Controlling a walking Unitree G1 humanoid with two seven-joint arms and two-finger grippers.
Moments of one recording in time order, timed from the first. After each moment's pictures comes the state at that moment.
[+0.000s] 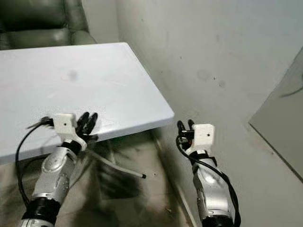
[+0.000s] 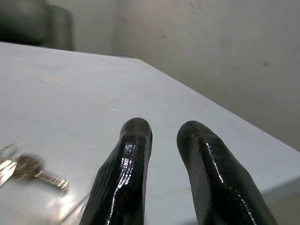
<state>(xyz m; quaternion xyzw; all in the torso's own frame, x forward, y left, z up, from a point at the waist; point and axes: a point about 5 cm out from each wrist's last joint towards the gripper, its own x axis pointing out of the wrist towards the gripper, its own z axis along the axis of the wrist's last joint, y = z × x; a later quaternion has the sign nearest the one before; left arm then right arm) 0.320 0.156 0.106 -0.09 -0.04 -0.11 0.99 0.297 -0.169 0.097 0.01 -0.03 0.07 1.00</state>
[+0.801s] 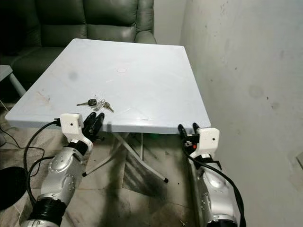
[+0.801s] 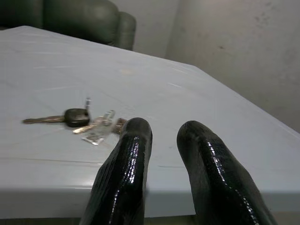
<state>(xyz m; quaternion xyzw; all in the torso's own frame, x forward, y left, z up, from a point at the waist) 0.319 0.150 0.104 -0.10 -0.03 -0.12 0.99 0.290 -0.171 0.091 0.03 -0.03 0.10 0.99</state>
